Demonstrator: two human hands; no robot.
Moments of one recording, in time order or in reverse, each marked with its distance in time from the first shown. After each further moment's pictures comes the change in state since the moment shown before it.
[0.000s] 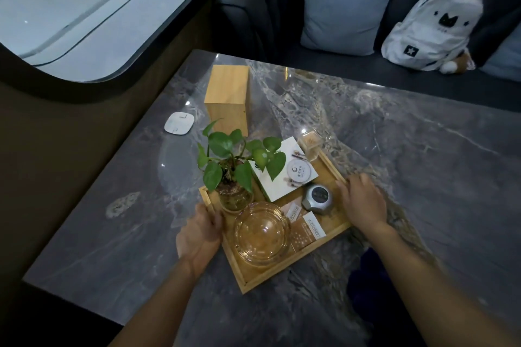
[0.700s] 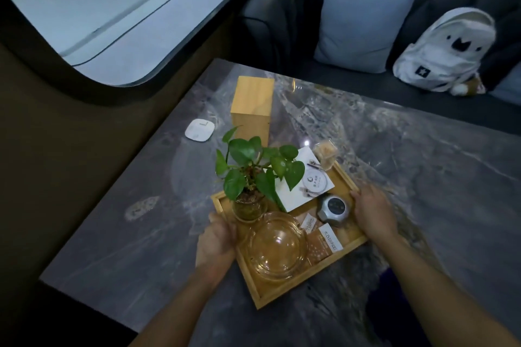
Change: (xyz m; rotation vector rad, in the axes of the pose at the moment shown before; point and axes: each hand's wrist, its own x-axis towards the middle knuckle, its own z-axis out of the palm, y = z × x) left_hand -0.005 -0.004 -0.020 -0.180 -0.079 0.014; right_hand 0.009 -0.023 0.004 -0.040 0.024 -0.016
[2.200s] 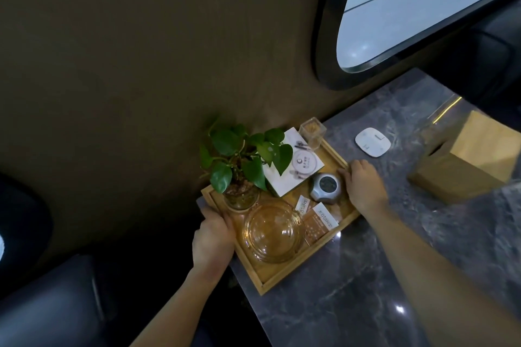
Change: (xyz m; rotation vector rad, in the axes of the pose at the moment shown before) left_hand -0.002 -0.181 -0.115 -0.175 0.465 -0.582; right_hand 0.025 -0.316 0.111 -0.030 -0.224 -0.655
